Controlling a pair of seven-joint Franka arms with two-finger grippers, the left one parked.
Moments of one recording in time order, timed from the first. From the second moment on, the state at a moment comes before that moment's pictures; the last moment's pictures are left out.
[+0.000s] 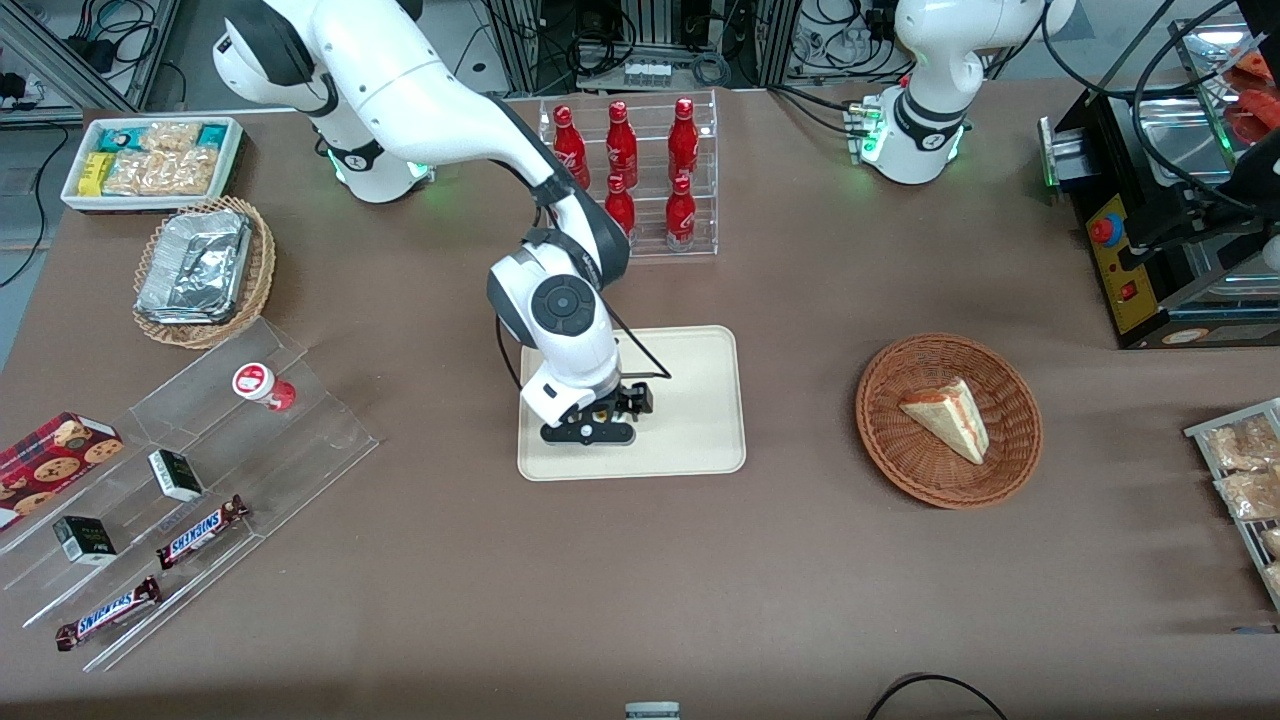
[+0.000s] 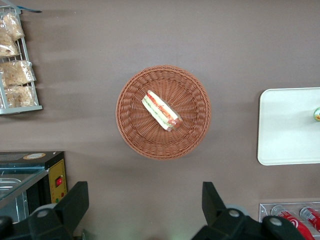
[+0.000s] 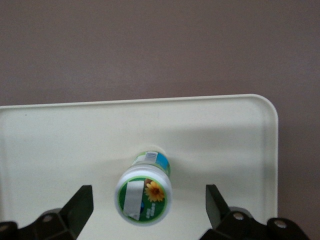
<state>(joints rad) 0.76 0.64 -0.12 -1.55 0.08 2.25 0.65</state>
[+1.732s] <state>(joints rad) 0.20 0.20 -0.10 -1.69 0.08 1.74 -0.04</state>
